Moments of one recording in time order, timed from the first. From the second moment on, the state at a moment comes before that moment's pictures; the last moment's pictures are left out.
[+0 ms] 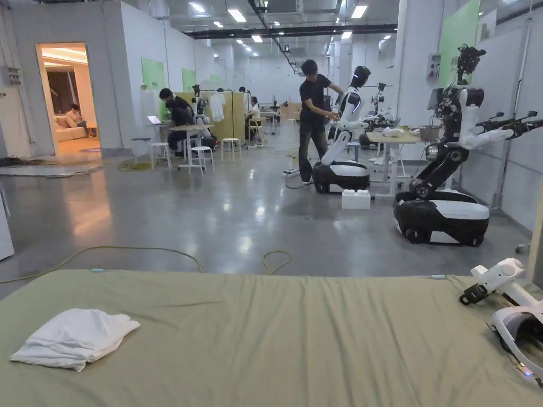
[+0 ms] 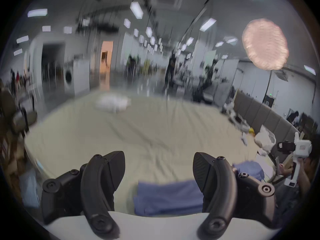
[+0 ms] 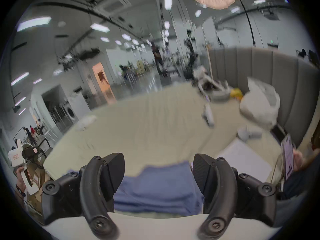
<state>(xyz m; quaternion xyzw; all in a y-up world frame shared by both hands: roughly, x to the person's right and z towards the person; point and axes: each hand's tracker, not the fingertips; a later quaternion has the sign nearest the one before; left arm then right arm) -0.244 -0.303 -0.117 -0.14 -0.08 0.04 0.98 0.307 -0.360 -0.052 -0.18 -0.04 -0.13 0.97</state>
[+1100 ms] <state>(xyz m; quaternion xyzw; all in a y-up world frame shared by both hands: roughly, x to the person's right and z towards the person) -0.180 -0.207 -0.049 -0.02 -0.20 0.03 0.98 0.193 -0.268 -0.006 0.01 0.02 0.01 1.00</state>
